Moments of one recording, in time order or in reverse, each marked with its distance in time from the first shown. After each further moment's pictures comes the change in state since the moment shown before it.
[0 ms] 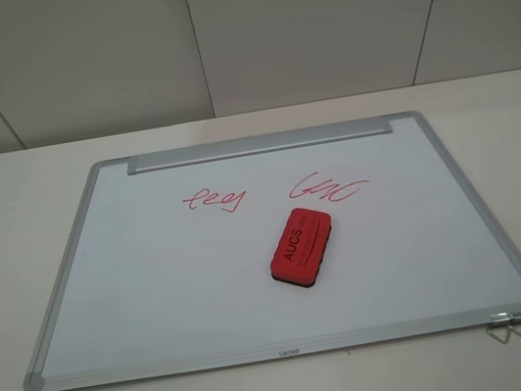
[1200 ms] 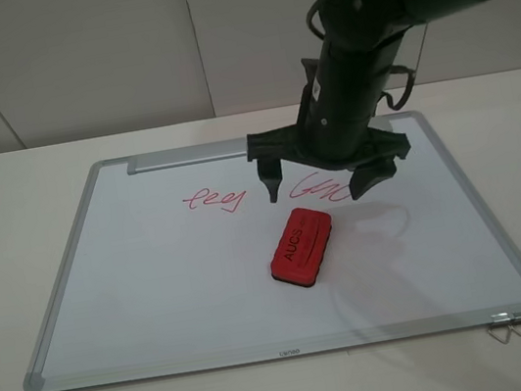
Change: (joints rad) left arm 0.000 0.000 0.000 0.000 0.000 0.000; right arm 0.627 1.754 -0.699 -0.048 -0.269 0.724
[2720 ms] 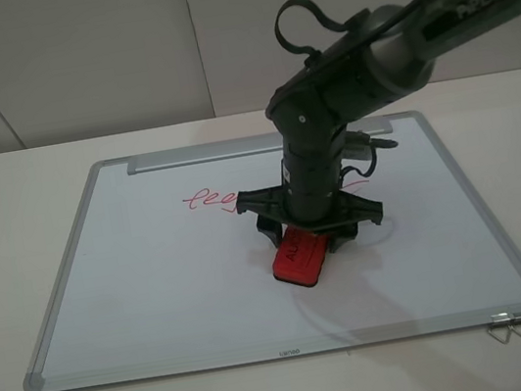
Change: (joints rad) left arm 0.000 0.000 0.000 -0.006 0.000 0.000; right arm 0.075 0.189 -0.005 -0.128 -0.086 0.352
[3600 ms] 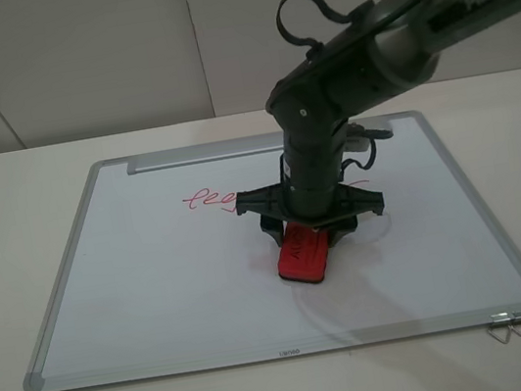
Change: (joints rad) left arm 0.000 0.000 0.000 0.006 0.000 0.000; right arm 0.000 -0.044 -0.004 -0.002 0.015 -0.180
